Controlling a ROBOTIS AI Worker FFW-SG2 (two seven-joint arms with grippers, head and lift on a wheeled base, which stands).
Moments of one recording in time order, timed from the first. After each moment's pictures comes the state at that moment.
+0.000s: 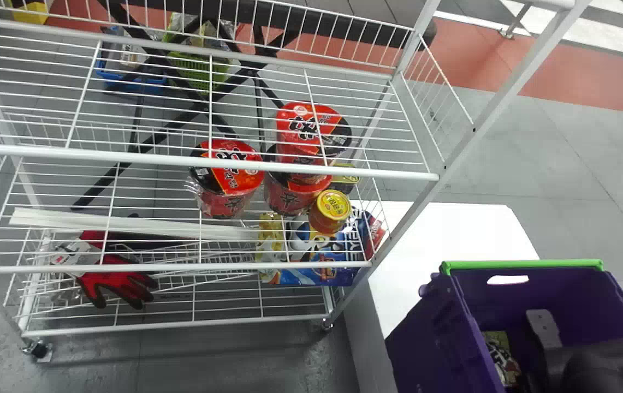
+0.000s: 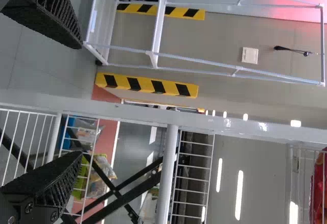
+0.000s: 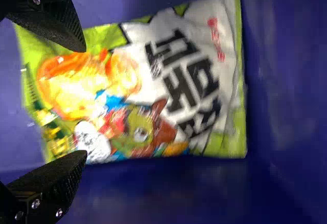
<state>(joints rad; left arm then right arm) 0.46 0.34 -0.12 -1.63 0.37 -0.51 0.23 -0.08 -0.48 -0.50 -0.73 0.50 0.69 0.61</state>
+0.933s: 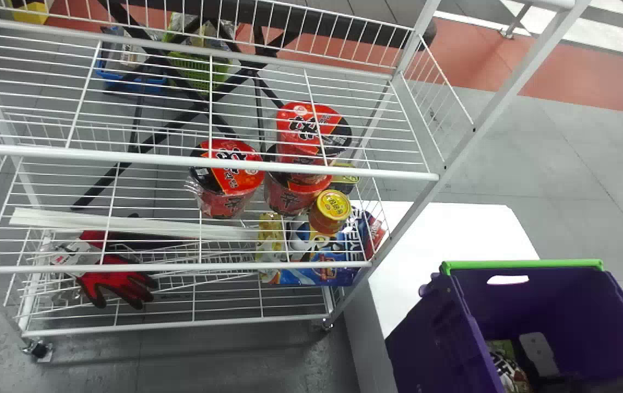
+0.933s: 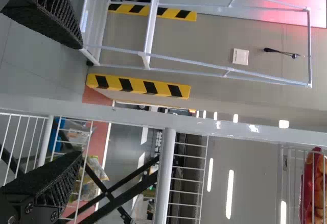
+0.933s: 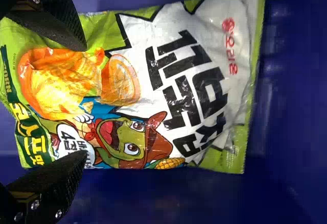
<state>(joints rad) 0.42 0.34 -0.15 -1.55 0.37 -0.60 0.23 -0.02 -0.48 -0.50 -0.63 0.50 0.50 0.49</state>
